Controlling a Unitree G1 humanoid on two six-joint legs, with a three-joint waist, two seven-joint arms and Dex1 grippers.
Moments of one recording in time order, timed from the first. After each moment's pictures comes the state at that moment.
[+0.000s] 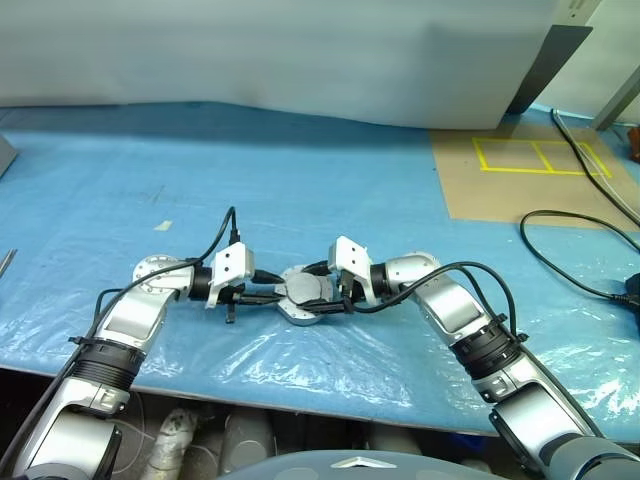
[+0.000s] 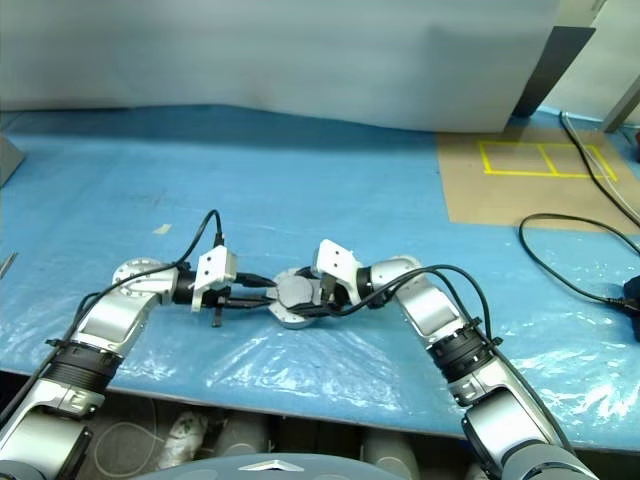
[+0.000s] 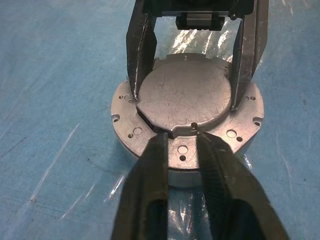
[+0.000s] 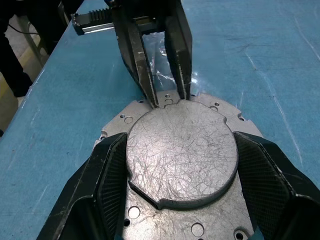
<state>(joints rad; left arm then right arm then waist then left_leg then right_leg) -0.35 0.59 -0.18 0.17 -0.20 0.00 -1.27 -0.47 -0.40 0.44 0.09 0.14 0.32 1.05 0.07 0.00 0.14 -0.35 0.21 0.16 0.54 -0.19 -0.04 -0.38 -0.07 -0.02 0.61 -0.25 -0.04</state>
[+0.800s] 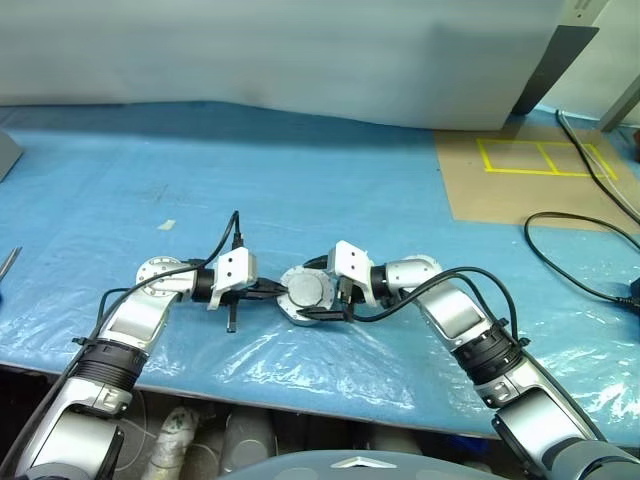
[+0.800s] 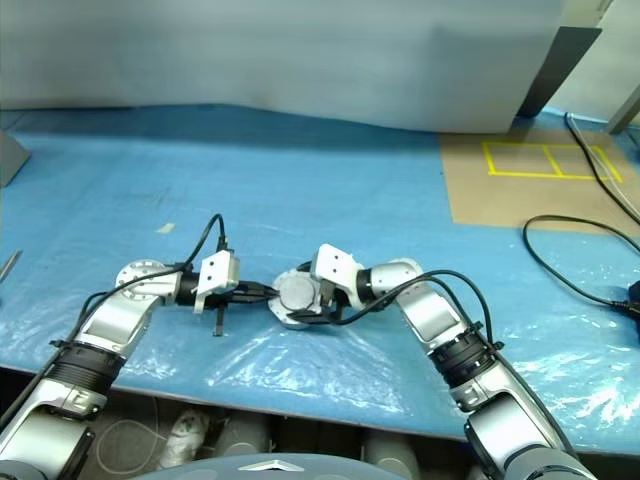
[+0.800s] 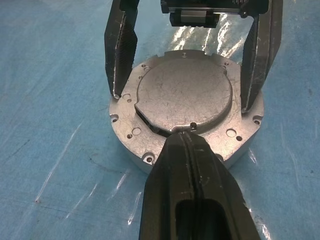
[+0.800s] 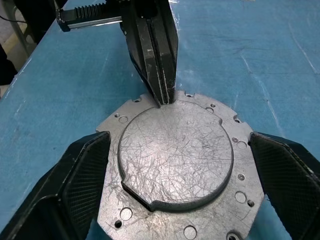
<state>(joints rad) -0.35 0.58 -0.20 0.19 -0.16 -0.08 -1.25 -0.46 -0.41 0.45 0.05 0.09 0.28 1.01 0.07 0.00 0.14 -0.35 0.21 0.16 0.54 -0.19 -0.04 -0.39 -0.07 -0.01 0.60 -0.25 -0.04</state>
